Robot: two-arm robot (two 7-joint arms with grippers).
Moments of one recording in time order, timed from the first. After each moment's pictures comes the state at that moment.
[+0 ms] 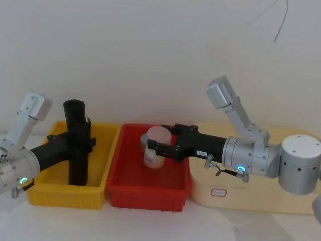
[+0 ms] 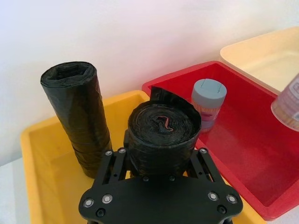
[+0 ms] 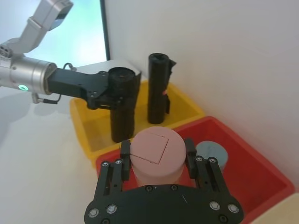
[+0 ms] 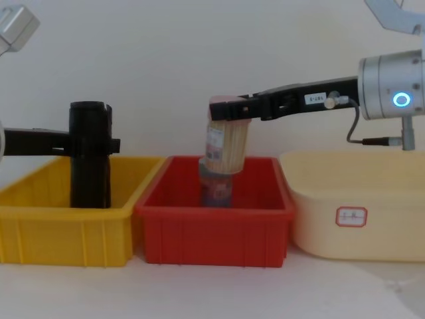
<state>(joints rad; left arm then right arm) -0.54 0.43 0.33 -1.28 -0.44 0.27 -0.48 0.75 0.37 -0.63 -1.25 0.50 0.25 0.67</state>
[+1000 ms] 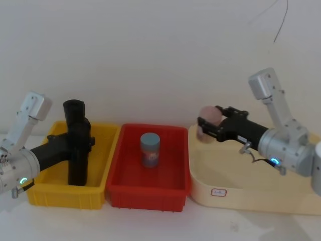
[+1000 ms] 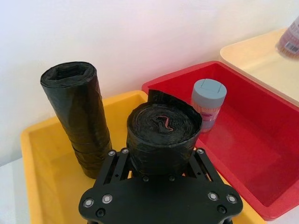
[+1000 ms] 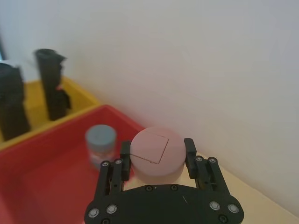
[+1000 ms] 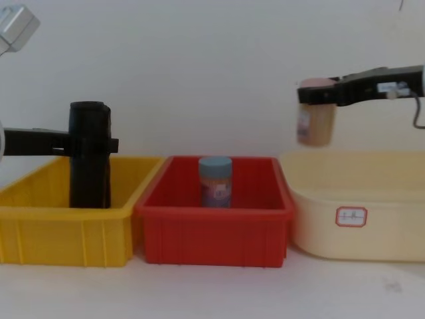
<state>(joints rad) -0.54 0.43 0.33 -1.28 -0.44 0.27 -0.48 0.67 0.45 -0.51 -1.32 0.42 0.24 0.39</state>
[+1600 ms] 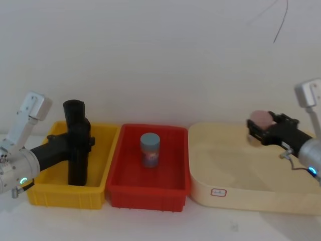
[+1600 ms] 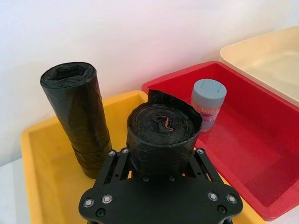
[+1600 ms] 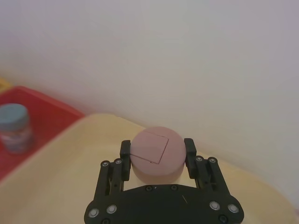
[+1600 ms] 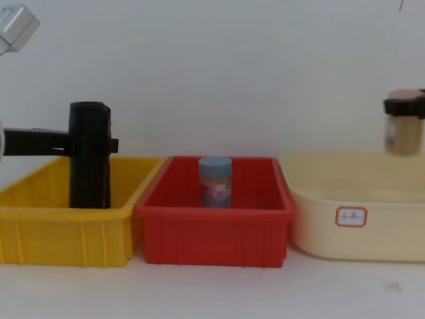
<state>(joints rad) -0.54 0.43 0.33 -1.28 -0.44 0.27 -0.48 0.56 0.52 -0.39 -1.38 0.40 0.27 0.20</state>
